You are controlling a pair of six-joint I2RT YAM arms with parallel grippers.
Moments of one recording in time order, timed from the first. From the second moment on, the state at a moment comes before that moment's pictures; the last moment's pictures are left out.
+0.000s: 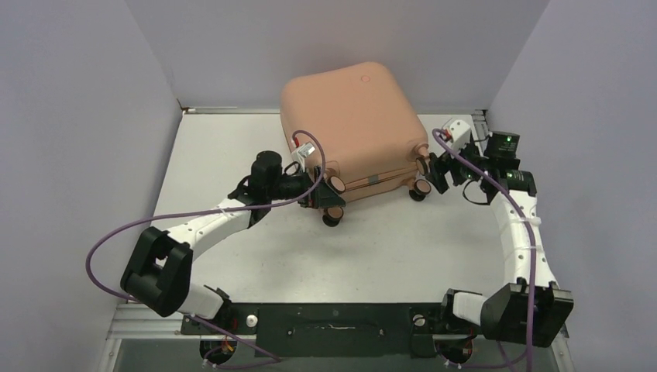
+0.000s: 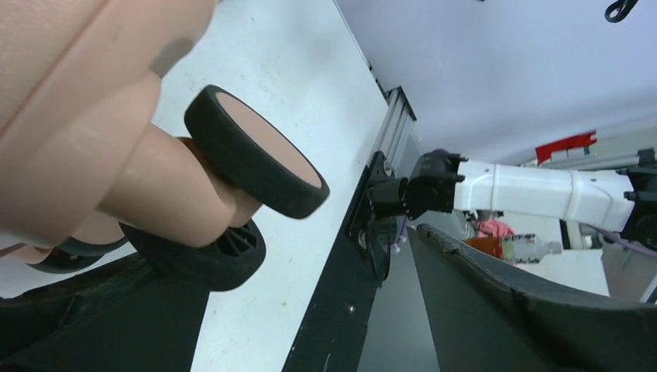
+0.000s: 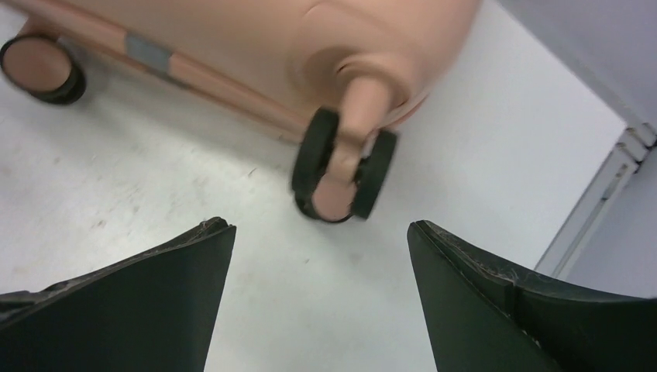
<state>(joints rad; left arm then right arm) -0.54 1.44 0.85 0.27 0.76 -0.77 -0.15 1.24 1.17 -0.59 -0.62 -0.62</state>
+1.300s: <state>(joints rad) -0.22 1.33 0.97 0.44 0.92 -0.54 -0.20 1.28 0.31 0.78 -0.69 -0.32</state>
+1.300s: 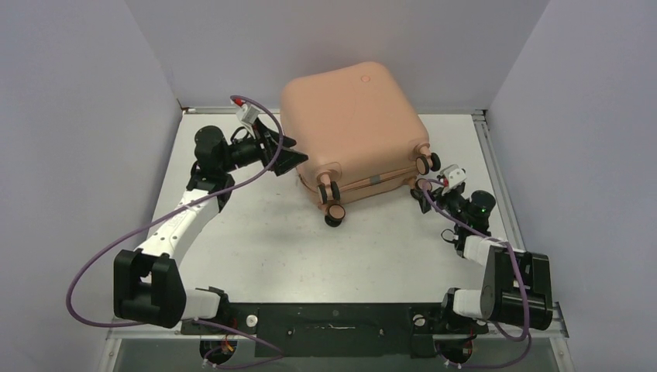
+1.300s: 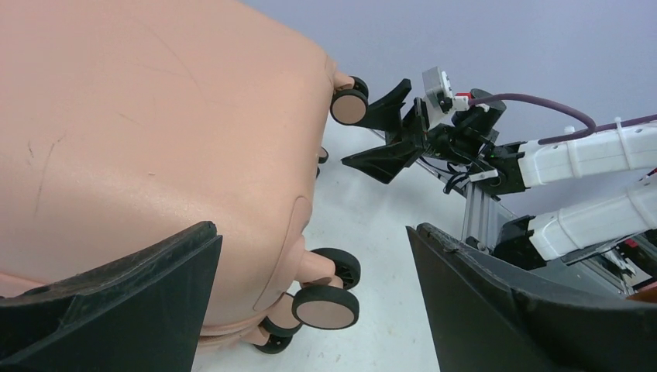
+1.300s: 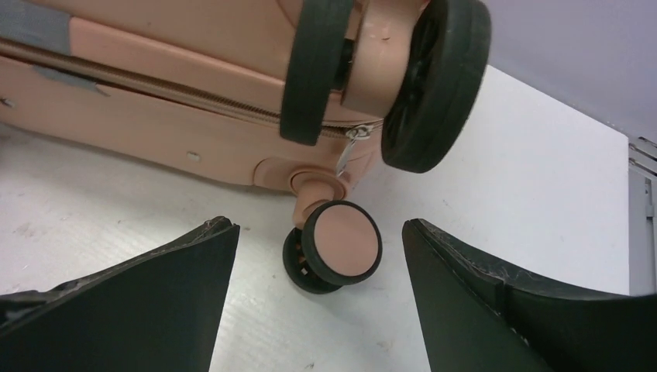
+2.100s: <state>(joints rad) -0.19 1.41 0.97 0.52 0.92 -0.55 -0.19 1.76 0.39 1.33 -0.60 -0.04</state>
